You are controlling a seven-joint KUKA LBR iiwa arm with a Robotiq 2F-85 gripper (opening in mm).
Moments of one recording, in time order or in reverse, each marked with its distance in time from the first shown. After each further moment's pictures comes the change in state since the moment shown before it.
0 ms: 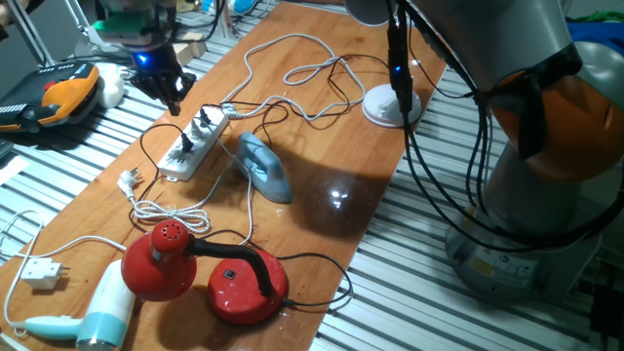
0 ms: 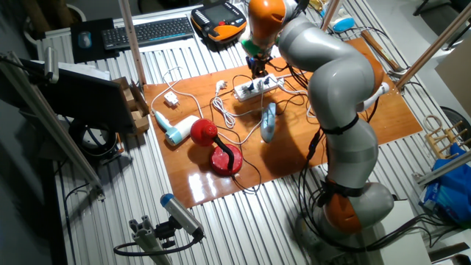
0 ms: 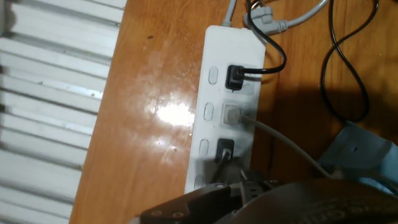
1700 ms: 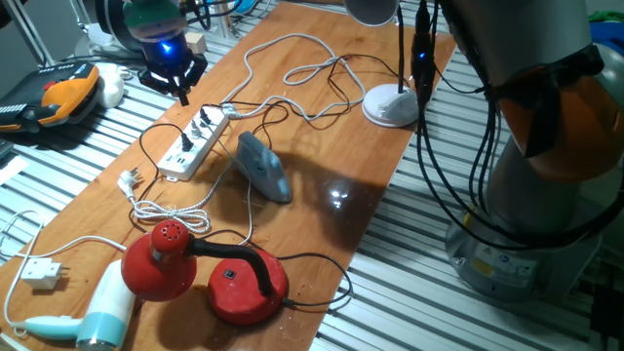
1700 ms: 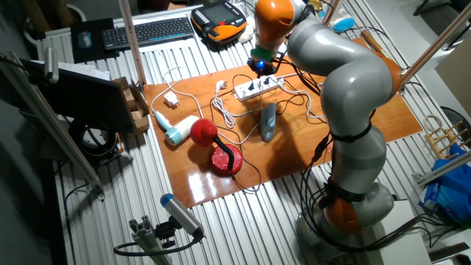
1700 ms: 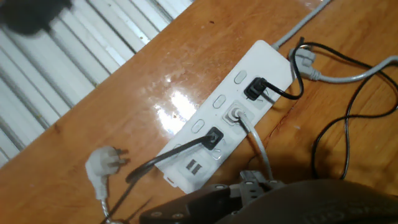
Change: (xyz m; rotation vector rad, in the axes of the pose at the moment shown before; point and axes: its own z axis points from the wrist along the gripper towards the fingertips) arm -0.002 -0.030 -0.027 -0.021 -0.084 -0.579
